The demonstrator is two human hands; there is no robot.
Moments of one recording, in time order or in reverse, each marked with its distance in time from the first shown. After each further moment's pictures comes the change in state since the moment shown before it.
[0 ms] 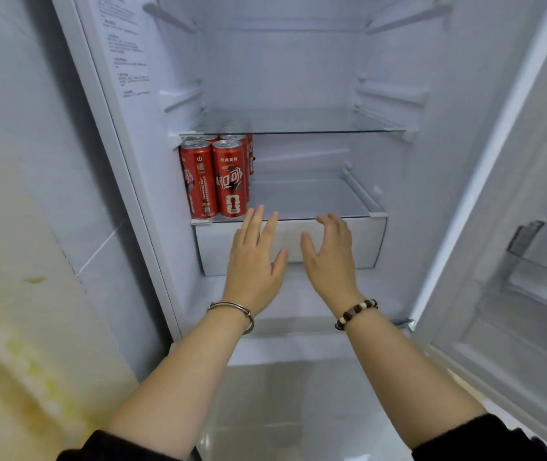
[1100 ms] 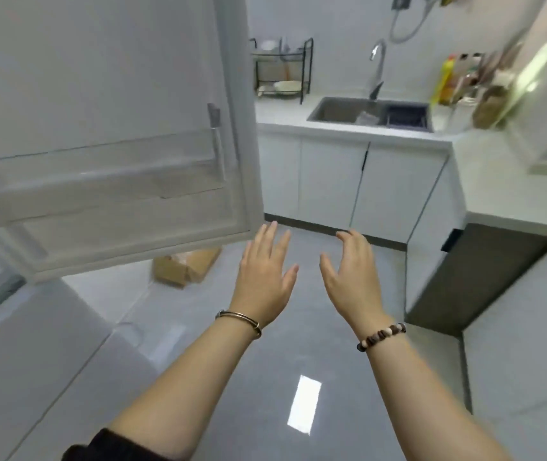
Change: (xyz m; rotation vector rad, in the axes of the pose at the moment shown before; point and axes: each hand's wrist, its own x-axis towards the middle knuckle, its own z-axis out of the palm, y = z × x) left_hand -0.312 0.463 0.069 -0.470 -0.704 0.841; right_hand -0.483 0.073 -0.426 -0.638 0.620 0.843
